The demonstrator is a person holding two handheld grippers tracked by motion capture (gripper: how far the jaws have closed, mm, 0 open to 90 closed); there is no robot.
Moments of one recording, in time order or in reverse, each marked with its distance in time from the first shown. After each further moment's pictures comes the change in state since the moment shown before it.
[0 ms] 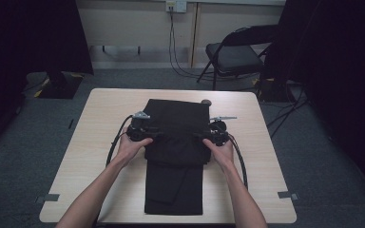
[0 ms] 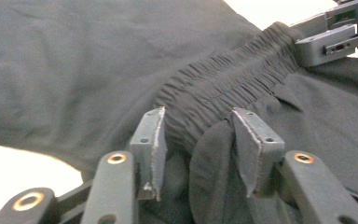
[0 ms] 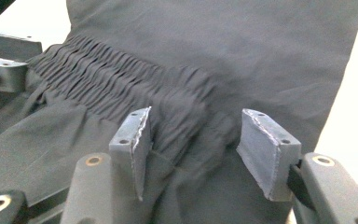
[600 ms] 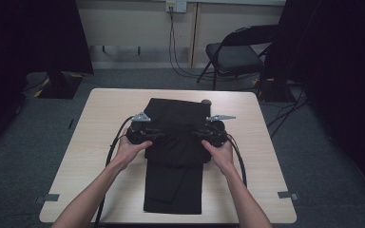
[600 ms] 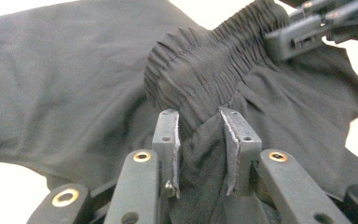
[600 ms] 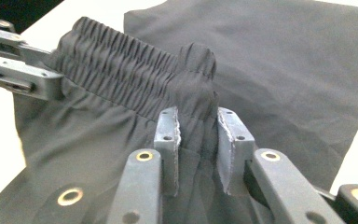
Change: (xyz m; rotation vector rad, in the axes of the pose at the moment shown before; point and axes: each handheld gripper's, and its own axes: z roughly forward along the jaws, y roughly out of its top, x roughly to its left) left arm -0.028 0.001 -0.030 -0.067 -0.086 0.106; right arm 0.034 0.008 -0.031 -0.064 0.030 -0.107
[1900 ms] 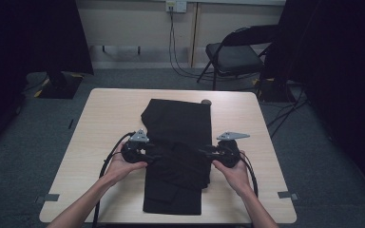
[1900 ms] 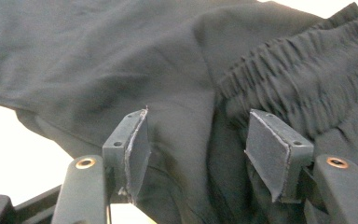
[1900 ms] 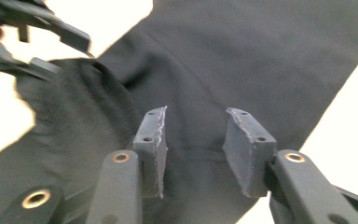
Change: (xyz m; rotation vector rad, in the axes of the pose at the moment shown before) left arm -0.026 -0.039 -0.012 0.129 0.008 0.104; right arm 0.014 -0.047 -0.051 0.025 0.033 -0.084
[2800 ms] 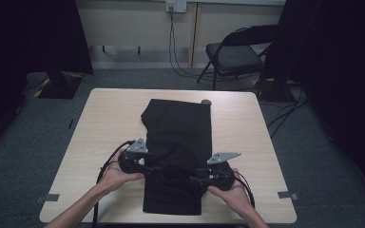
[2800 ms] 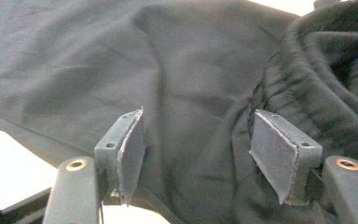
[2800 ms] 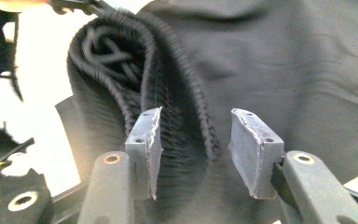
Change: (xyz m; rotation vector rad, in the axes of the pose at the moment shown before) left arm -0.034 -0.011 -0.025 -0.007 -0.088 0.085; right arm 0.058 -0.035 -0.021 0.098 0.197 -0.116
